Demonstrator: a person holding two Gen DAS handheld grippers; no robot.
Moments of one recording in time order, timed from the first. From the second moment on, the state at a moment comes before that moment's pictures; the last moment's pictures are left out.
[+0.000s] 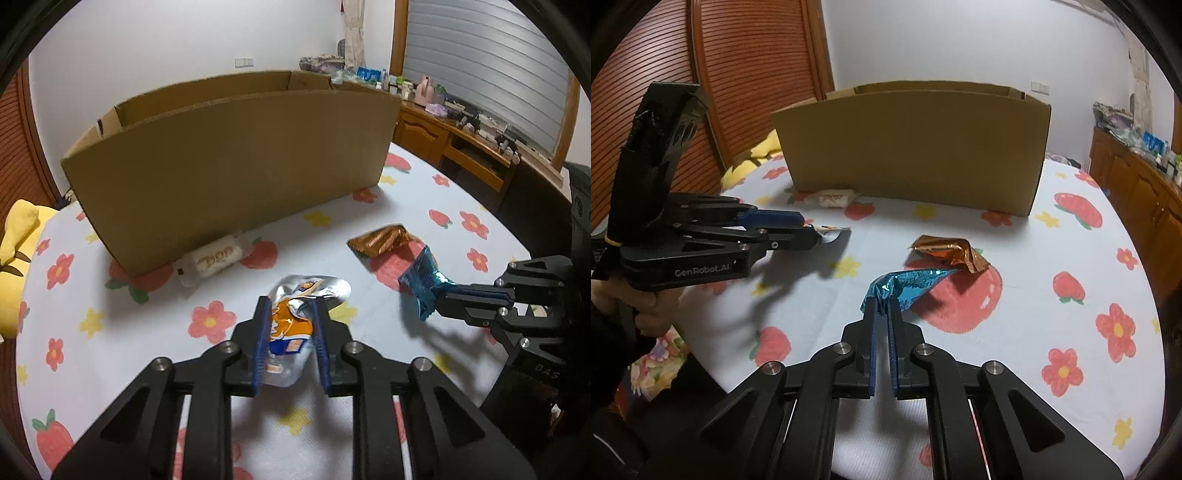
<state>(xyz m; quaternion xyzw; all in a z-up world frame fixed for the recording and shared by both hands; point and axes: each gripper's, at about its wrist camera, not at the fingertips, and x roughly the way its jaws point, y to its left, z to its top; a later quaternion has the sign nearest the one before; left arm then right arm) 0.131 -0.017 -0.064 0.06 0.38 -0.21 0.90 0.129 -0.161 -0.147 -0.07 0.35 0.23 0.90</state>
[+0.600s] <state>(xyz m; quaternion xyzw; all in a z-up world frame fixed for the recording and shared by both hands) 0.160 -0.002 -0.080 0.03 0.42 -0.17 0.89 0.128 -0.161 -0.144 -0.07 0.35 0.23 0.90</state>
